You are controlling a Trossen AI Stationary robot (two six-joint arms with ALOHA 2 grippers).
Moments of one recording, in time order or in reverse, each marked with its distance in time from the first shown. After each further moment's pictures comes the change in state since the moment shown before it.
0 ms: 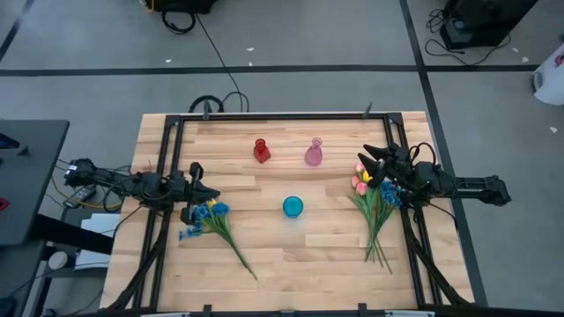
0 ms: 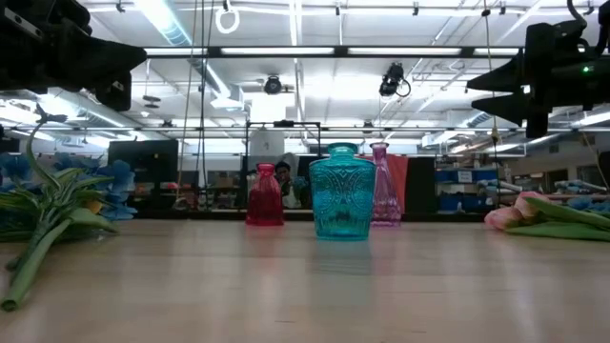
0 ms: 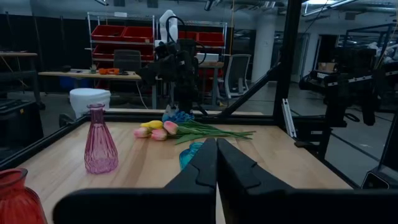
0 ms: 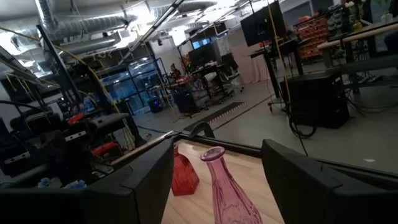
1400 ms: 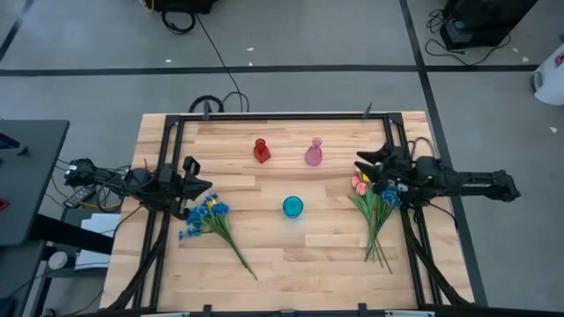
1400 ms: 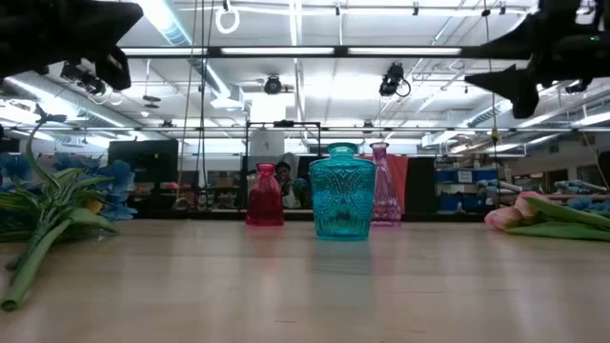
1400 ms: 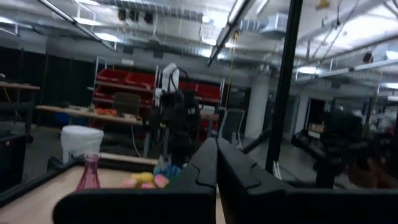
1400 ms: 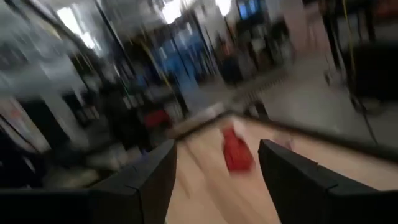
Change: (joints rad) left arm 0.000 0.000 0.000 0.253 -0.027 -0.051; right arm 0.008 0.178 0.170 -0.107 -0.237 0.106
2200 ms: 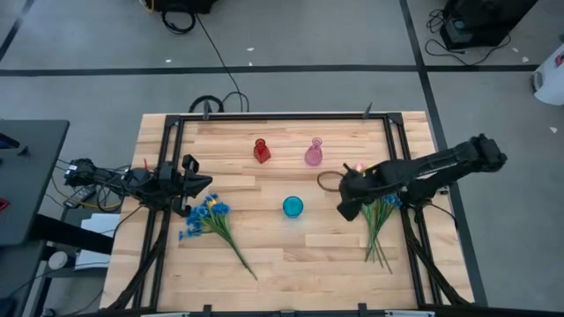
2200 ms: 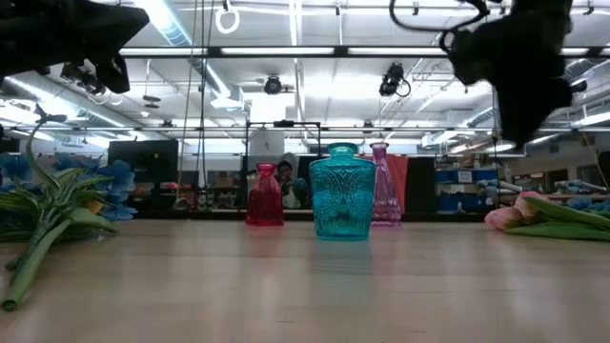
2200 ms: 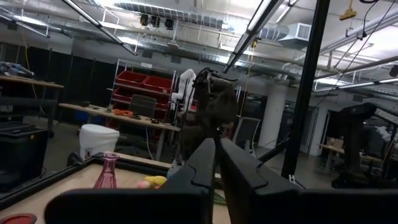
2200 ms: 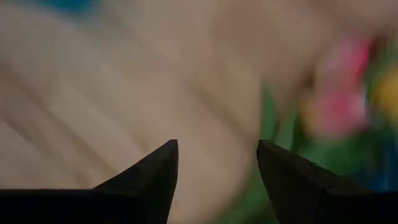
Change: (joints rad) left arm 0.000 0.000 0.000 0.010 -0.075 -0.027; right arm 0.222 1.098 0.768 -1.105 -0.335 0.666
